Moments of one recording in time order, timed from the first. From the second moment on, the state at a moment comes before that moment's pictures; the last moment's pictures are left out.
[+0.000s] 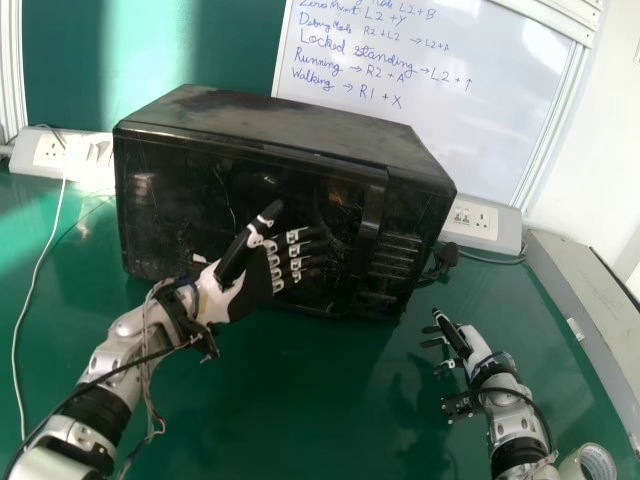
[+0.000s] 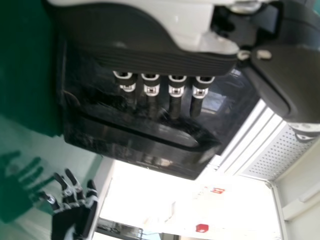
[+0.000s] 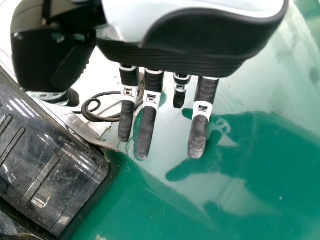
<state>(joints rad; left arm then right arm) -0.97 0.13 0.19 0.79 -0.36 0.01 -0.70 -1.10 -0.56 0.01 1.32 -0.25 -0.05 0.22</state>
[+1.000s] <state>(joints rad) -1.08 0.12 0.17 0.86 -0.29 0.01 -0.64 -1.10 -0.55 0.00 1.32 -0.25 -0.05 0.21</state>
